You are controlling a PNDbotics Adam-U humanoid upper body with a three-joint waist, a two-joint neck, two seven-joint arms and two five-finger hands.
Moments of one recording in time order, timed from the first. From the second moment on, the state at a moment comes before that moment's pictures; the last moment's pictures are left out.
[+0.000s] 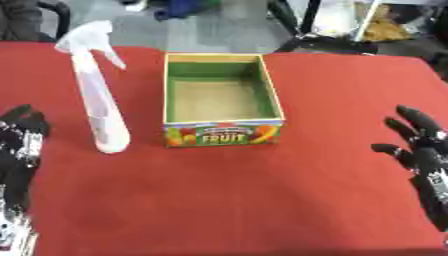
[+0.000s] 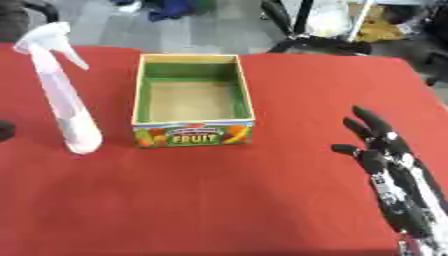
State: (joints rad) left arm -0.08 0.24 0.06 -1.82 0.01 -0.09 0.25; right arm 0.10 -0.12 -0.11 -1.98 -0.22 -0.29 0.42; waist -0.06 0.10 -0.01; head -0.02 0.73
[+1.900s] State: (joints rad) left arm -0.62 1.09 -0.22 -1.57 -0.30 -0.13 -0.20; right arm 0.13 -0.16 -0.10 -1.98 -0.20 -0.25 0.43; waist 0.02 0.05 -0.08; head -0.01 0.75
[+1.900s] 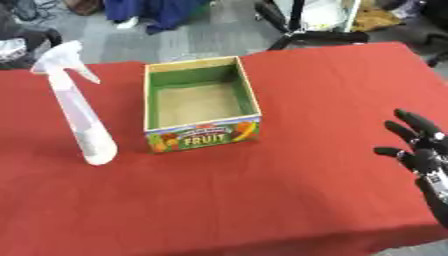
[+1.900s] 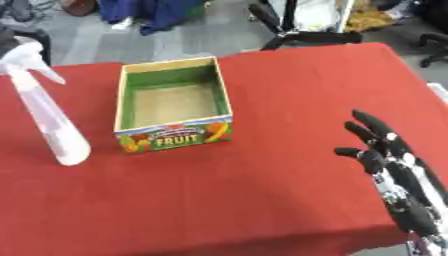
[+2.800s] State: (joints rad) left arm -0.67 1.06 -0.23 -1.58 -0.19 -0.09 -0.49; right arm 0.13 -0.16 -0.10 -1.98 -0.20 -0.25 0.44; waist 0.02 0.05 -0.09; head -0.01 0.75
